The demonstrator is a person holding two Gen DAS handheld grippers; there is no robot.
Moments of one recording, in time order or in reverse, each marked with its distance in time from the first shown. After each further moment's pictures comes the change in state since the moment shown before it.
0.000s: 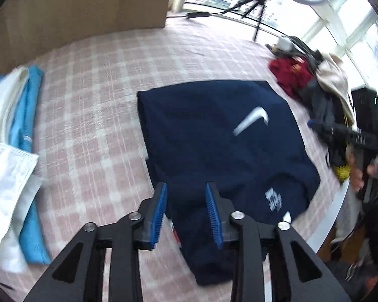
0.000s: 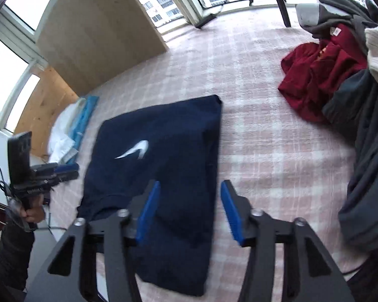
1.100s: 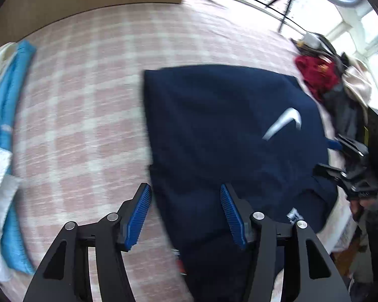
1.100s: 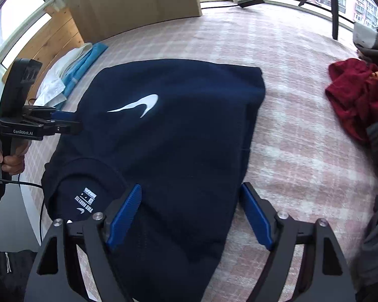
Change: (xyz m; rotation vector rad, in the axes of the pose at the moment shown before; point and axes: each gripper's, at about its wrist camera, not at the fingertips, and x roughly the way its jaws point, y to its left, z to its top) left arm 0.072 -0.044 0.013 0.014 0.054 0.034; right arm 0.044 0.031 -0.016 -0.284 0.082 -0.059
